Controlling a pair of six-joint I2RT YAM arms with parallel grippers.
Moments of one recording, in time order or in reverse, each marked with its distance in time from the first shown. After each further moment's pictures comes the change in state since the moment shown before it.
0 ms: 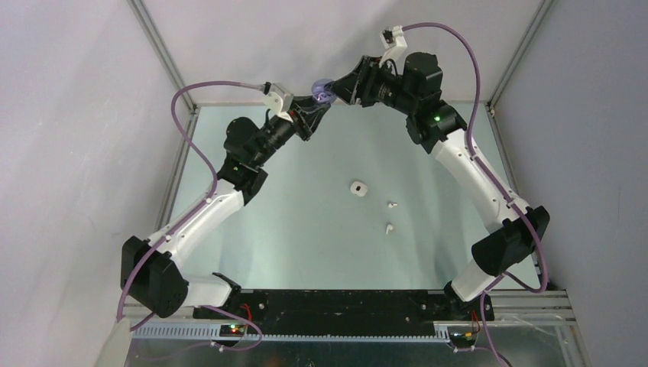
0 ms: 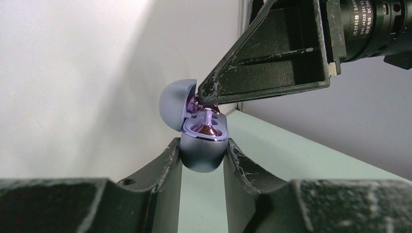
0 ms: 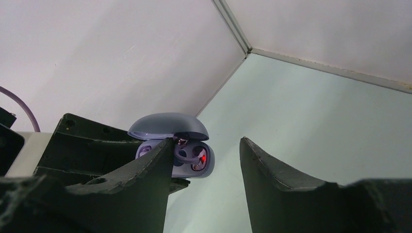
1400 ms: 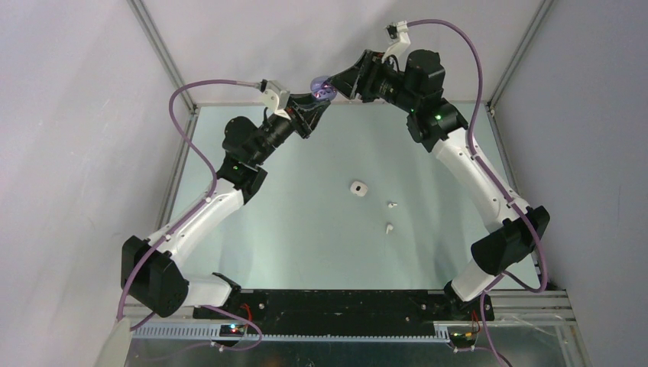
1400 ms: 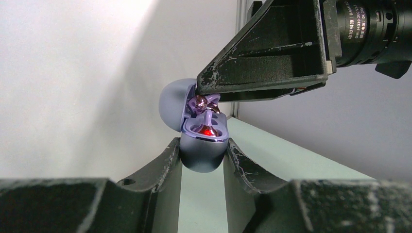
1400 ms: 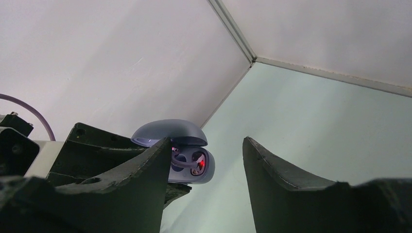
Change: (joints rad) left arm 0.003 0.004 0.009 0.022 0.005 -0.041; right arm 0.001 0.003 0.018 0.023 0.008 0.052
